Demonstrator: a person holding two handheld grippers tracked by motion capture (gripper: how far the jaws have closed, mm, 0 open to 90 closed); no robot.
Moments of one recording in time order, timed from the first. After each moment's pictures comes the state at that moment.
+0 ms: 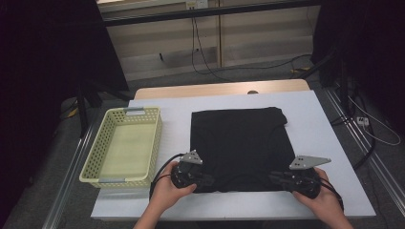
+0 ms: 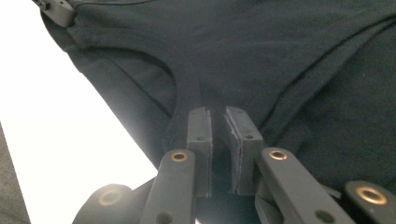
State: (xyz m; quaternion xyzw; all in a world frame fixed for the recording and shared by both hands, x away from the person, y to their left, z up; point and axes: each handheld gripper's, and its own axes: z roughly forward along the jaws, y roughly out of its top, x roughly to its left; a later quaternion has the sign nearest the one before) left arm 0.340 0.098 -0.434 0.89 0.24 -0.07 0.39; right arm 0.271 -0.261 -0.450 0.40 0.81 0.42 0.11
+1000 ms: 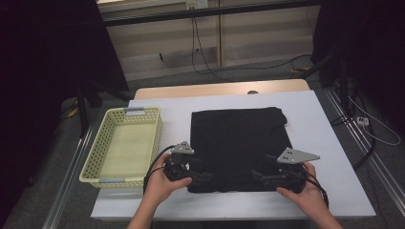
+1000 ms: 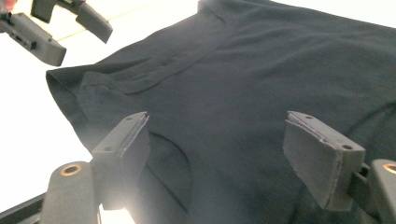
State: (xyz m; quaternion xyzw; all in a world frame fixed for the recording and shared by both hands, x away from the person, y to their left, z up) left arm 0.360 0.114 -0.414 0.87 0.27 -0.02 0.41; right arm 0.286 -0.223 -0.435 0.39 0.77 0.47 0.16
